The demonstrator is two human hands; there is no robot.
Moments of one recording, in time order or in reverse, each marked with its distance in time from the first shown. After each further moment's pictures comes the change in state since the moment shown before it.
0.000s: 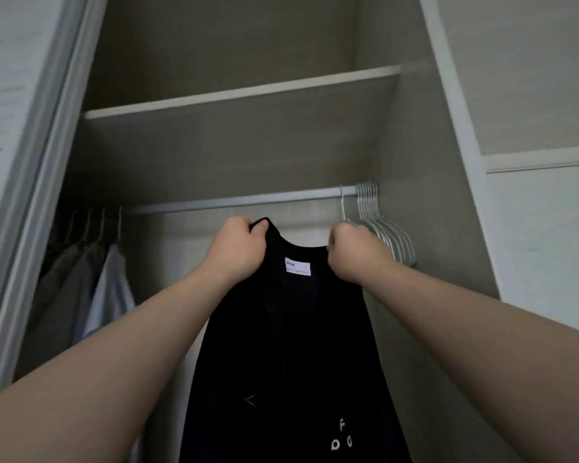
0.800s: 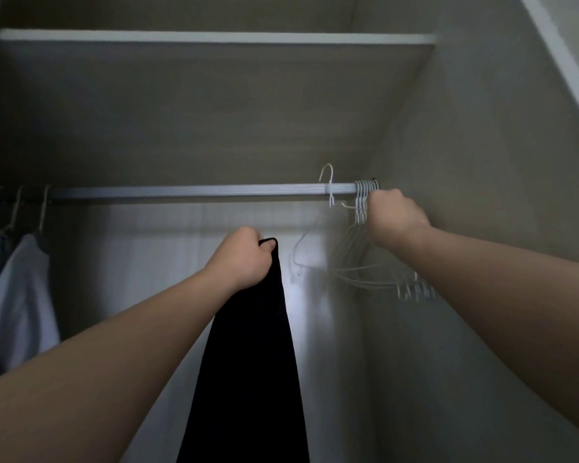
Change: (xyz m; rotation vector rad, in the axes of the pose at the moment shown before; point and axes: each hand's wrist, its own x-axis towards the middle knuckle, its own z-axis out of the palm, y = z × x) left_hand 0.082 -0.077 0.083 0.117 -0.151 0.117; right_hand 0.084 0.036 0.010 -0.317 0.168 0.167
